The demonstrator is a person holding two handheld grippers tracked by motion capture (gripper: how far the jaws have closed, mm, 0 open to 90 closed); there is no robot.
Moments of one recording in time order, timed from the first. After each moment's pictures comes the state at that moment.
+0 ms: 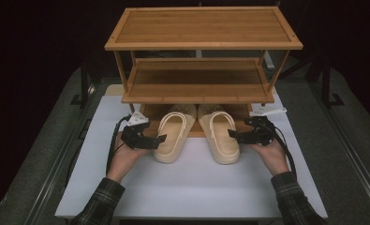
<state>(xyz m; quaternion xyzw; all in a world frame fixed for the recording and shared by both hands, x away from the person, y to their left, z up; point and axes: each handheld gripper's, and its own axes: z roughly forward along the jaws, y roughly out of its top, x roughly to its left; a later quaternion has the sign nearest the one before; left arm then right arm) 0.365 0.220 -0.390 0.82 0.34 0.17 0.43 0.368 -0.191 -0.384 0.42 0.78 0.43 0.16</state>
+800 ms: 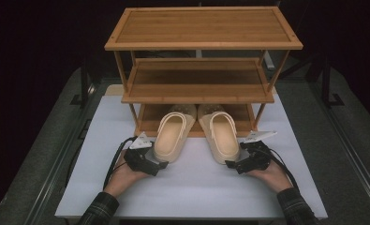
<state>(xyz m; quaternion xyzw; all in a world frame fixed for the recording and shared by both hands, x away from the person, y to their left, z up) 0.341 0.217 -0.445 0.85 0.28 0.12 0.43 0.333 -0.183 -0.439 0.35 0.84 0.41 0.08</state>
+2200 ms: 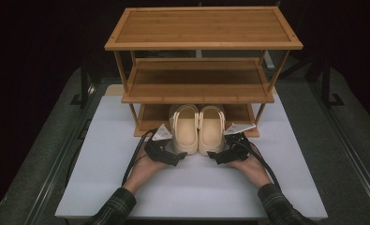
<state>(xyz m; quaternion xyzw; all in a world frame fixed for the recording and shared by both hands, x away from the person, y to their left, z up) 0.368 0.162 -0.440 0.85 0.28 0.12 0.43 0.357 -0.129 -0.435 0.37 0.83 0.41 0.11</state>
